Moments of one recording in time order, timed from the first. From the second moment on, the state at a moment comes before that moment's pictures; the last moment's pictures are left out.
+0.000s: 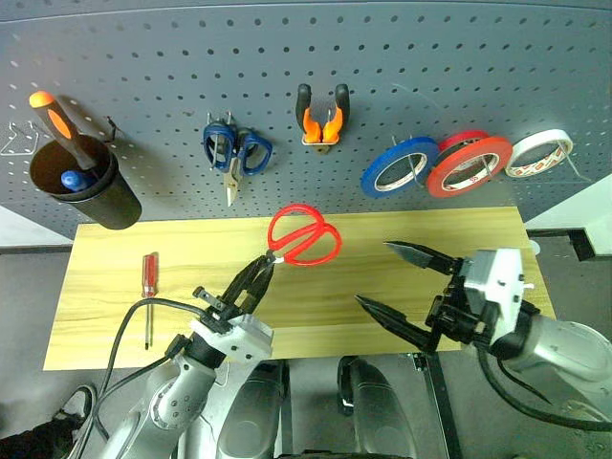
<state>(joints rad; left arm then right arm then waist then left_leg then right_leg) 0.27 0.47 -0.19 -0.45 0.48 -0.41 0.02 0.16 -0.65 -0.29 -0.94 0.75 0.58 0.65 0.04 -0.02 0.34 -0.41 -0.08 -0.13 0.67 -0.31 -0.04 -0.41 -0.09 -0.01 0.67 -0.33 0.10</state>
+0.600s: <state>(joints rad) 0.23 0.38 0.03 -0.49 0.53 -0.51 0.06 0.10 -0.71 -0.25 -0.80 0.69 0.49 0.72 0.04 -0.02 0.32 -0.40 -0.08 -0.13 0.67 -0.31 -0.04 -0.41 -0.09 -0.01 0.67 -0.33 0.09</state>
